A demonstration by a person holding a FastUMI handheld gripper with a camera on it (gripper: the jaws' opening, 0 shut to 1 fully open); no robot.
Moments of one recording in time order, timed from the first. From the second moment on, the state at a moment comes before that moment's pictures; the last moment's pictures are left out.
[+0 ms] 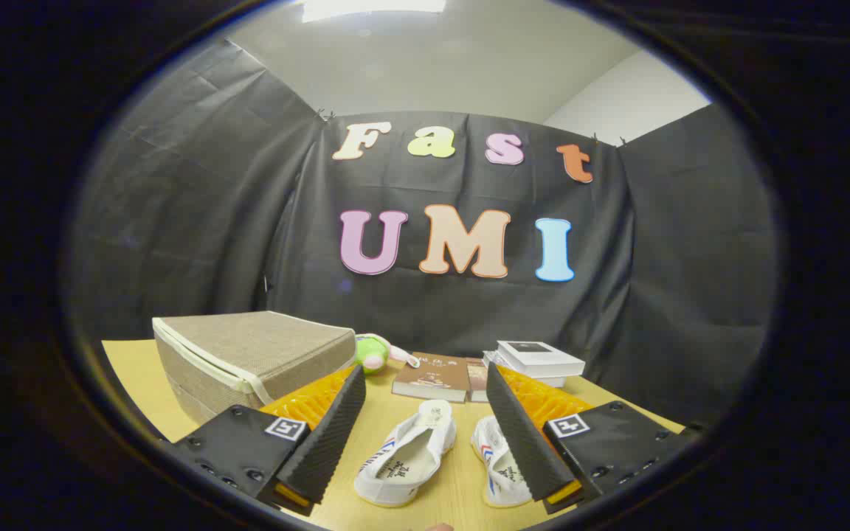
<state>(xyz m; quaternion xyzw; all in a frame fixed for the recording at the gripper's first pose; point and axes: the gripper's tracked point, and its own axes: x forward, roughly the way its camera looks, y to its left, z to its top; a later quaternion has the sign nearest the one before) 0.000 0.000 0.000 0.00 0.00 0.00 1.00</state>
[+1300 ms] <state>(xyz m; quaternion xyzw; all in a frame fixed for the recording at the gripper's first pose) -0.009 -0.001 0.033 0.31 -0.10 0.05 0.94</state>
